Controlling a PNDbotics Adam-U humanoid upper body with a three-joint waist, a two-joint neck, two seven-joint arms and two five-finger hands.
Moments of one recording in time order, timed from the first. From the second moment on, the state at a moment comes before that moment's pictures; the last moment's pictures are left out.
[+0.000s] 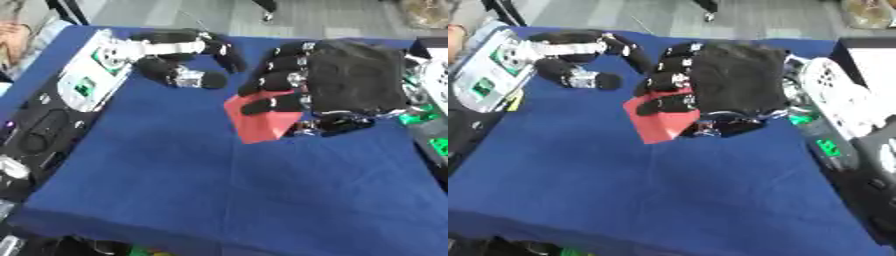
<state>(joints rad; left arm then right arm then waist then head) -0.79 0.56 -0.31 -1.48 -0.05 -0.33 -0.79 -0.82 -0.43 0.48 -1.80 0.98 -0.82 0.17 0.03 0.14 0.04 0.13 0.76</state>
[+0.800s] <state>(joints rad) -0.52 0.62 0.03 -1.61 0.13 -0.27 -0.73 -0.64 -0.71 0.15 -1.74 0.77 -0.48 0.06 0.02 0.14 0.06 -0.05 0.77</state>
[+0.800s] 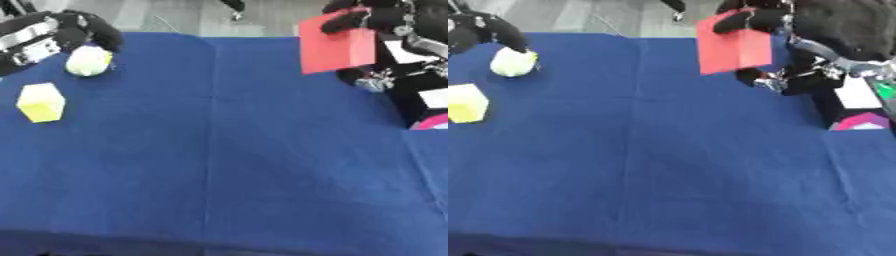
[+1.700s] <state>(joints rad) -0.31 0.49 0.20 -1.87 0.13 -0.15 -0.55 -0.81 -0.69 -0.11 -0.64 0.87 -0.12 -0.23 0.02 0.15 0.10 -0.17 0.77</state>
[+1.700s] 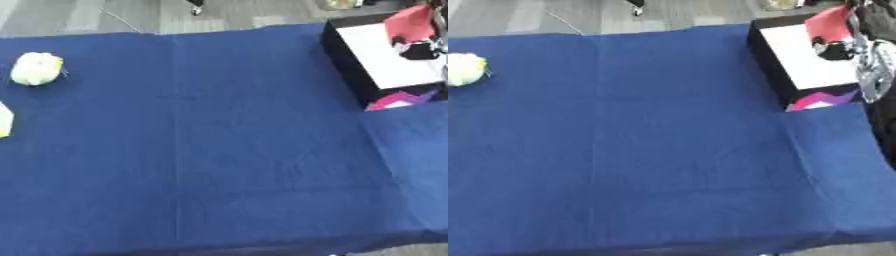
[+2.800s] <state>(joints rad) -0.29 0.48 0.22 -1.89 0.11 -0.13 -0.54 -0.73 -0.75 -0.11 -0.75 0.87 -0.28 0.07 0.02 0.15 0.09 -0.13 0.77</state>
